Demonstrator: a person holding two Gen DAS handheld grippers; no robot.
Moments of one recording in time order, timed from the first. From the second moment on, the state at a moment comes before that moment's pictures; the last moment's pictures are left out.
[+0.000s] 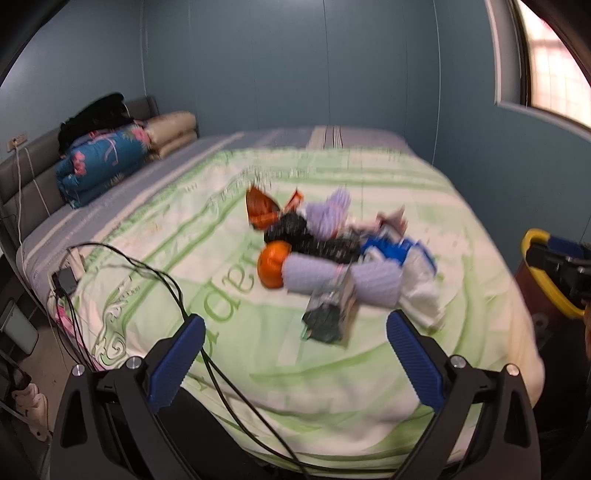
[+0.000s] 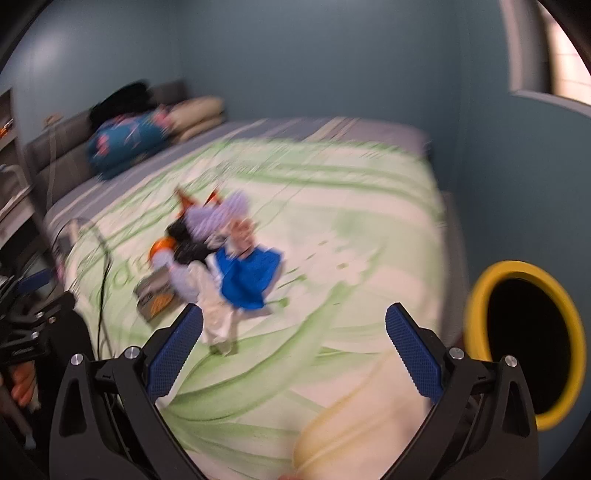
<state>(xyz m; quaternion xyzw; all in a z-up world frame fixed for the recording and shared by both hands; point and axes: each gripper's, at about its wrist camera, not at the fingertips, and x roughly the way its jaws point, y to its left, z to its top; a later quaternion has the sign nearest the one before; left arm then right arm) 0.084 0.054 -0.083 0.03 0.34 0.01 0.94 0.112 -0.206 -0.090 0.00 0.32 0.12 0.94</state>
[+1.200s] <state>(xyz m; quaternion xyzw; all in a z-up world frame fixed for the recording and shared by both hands) 0.201 0.067 -0.167 -0.02 0.47 -0.06 0.88 0.189 -0.128 -0.161 -0.03 0.45 0.34 0.82</state>
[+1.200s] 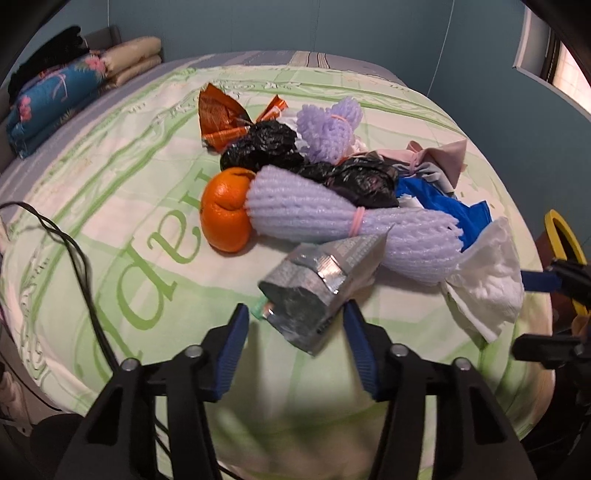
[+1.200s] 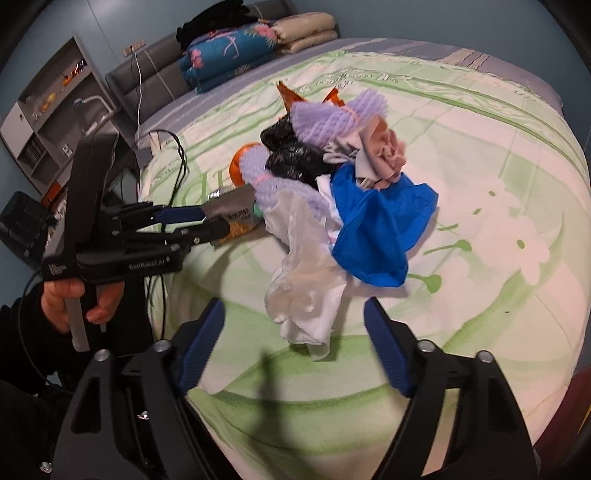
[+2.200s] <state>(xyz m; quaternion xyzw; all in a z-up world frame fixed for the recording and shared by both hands) 0.190 0.093 -0.141 -0.12 0.43 -0.10 0.89 0.190 -0.179 -0.144 0.12 0.40 0.33 0.84</state>
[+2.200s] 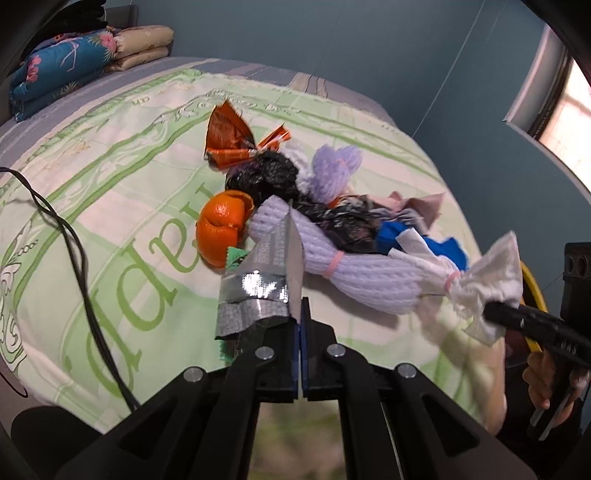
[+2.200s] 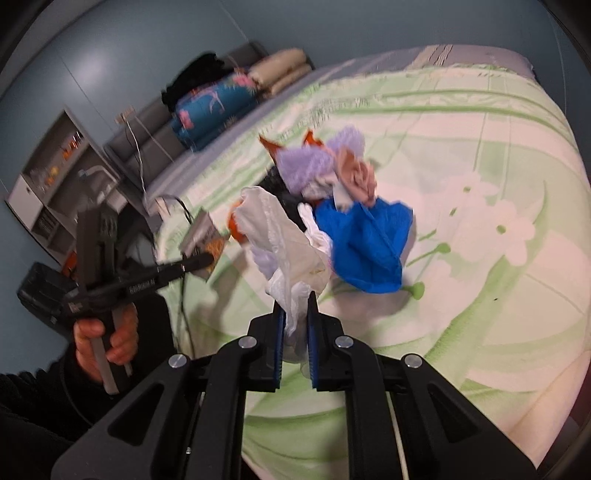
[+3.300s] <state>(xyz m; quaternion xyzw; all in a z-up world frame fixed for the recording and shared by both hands) 0.180 -0.074 -0.035 -0.03 0.33 -0.27 0.90 0.089 -0.351 -0.044 0.18 0.22 0.17 0.94</state>
